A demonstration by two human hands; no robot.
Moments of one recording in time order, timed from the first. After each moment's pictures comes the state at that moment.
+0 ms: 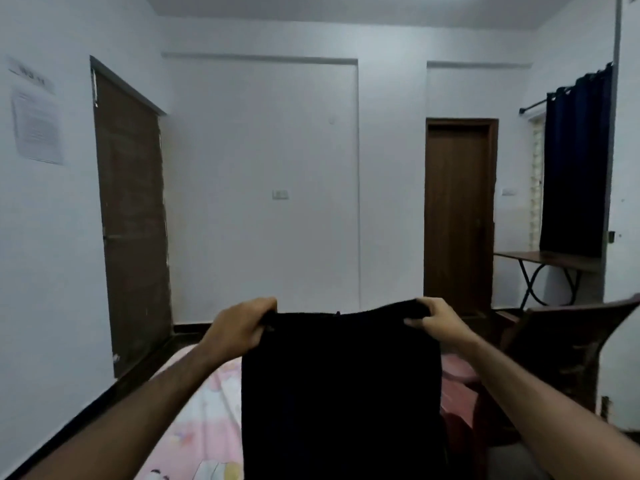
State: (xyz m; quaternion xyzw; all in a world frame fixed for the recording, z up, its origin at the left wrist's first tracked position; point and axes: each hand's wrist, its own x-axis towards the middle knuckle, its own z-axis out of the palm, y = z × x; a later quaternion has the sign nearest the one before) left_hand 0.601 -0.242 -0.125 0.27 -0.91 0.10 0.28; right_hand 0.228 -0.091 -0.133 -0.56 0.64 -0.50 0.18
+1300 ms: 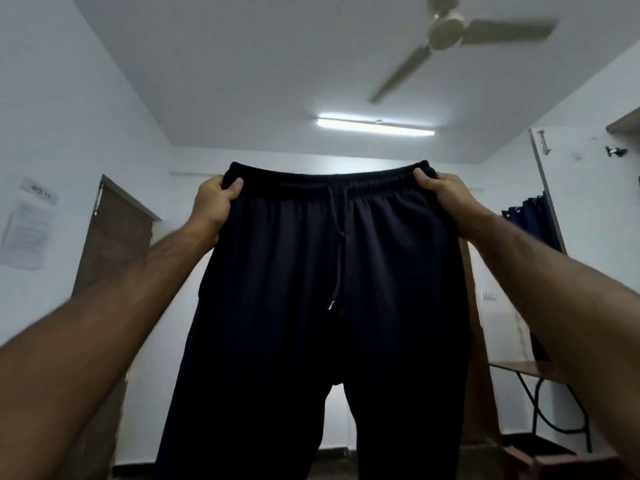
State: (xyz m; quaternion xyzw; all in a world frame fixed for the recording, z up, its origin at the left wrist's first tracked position) left_hand 0.569 -0.205 0.251 0.07 -0.65 -0.27 0.71; right_hand 0.247 0.001 0.253 -0.57 0.41 -0.71 -0.01
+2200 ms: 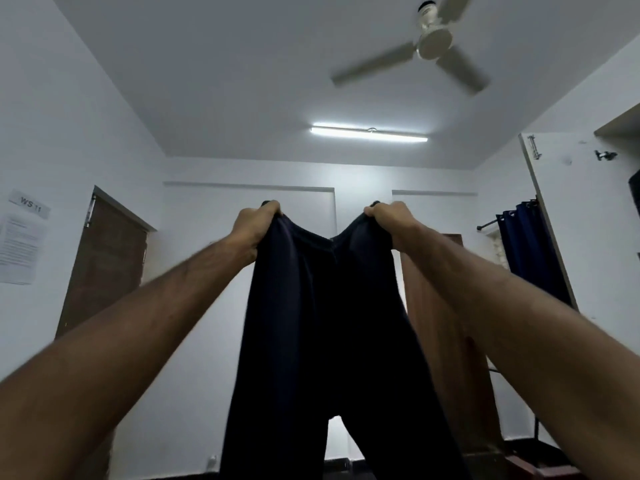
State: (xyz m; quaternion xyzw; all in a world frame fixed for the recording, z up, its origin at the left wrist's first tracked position) left_hand 0.499 -0.172 0.250 0.19 -0.65 -0.39 0.63; right_hand 0.277 -0.068 0.265 -0.46 0.55 -0.69 0.01
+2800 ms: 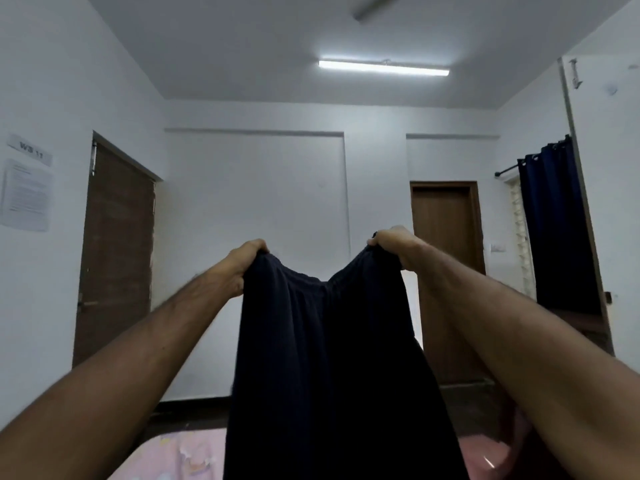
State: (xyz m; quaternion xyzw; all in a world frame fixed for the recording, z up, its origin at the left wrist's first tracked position) left_hand 0.515 -0.247 0.112 0.36 -0.62 -0.51 0.48; right_hand 0.249 -0.141 0.140 -0.45 0.68 -0.57 0.09
